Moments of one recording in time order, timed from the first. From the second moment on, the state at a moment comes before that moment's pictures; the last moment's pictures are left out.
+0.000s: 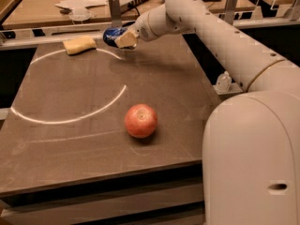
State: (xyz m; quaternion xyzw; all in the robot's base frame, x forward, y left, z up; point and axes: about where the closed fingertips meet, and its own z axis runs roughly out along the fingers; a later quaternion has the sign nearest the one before) arm 0.808 0.077 0.897 -0.46 0.73 0.20 0.46
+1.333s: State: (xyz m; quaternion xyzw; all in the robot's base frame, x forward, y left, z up) arm 0.796 0.123 0.860 -0.46 0.73 0.24 0.45
